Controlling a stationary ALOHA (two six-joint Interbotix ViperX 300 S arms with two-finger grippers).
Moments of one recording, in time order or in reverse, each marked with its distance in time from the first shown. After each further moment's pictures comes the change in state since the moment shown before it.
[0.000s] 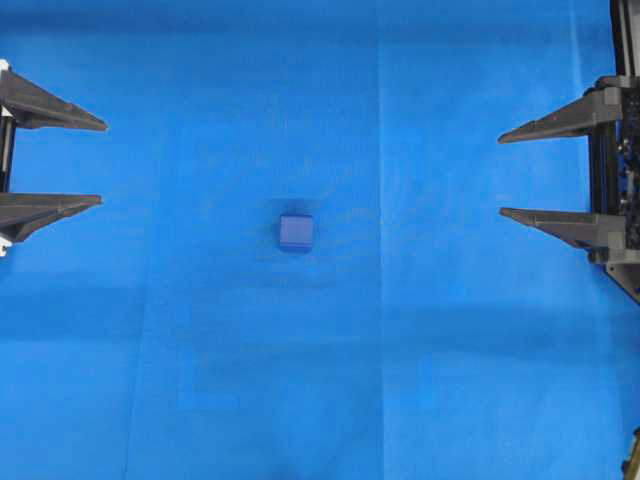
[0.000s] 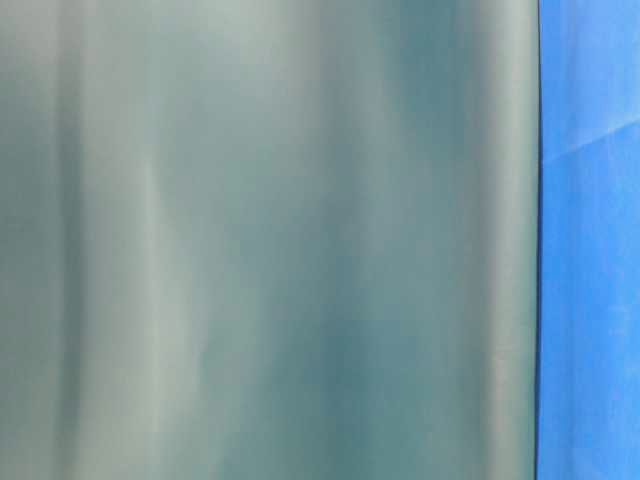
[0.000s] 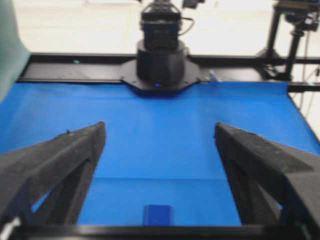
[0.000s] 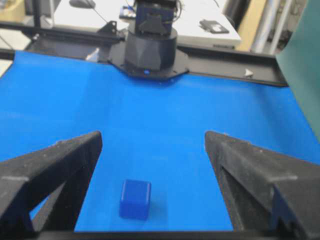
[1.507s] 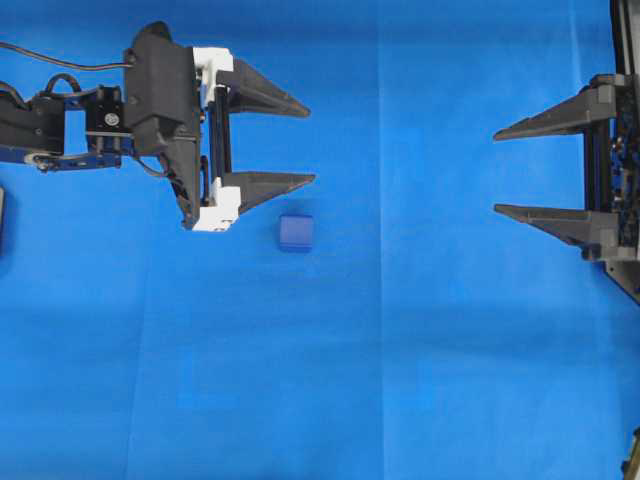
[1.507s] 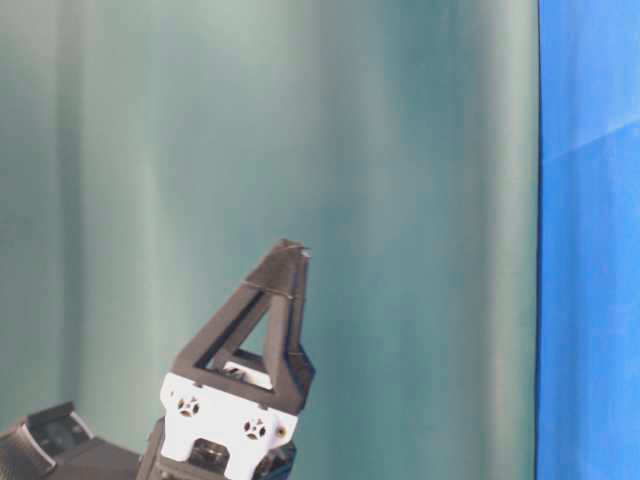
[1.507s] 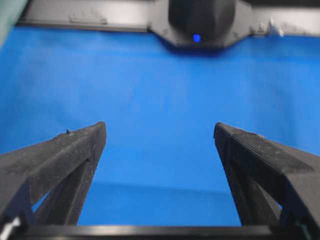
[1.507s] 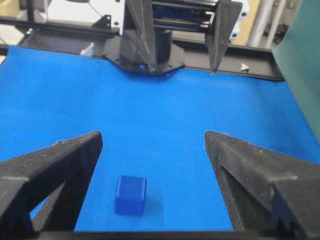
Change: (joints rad) left arm 0.081 0.750 -0.482 0.000 0.026 0.006; right arm -0.014 0.020 -0.002 -0.002 -0.009 0.000
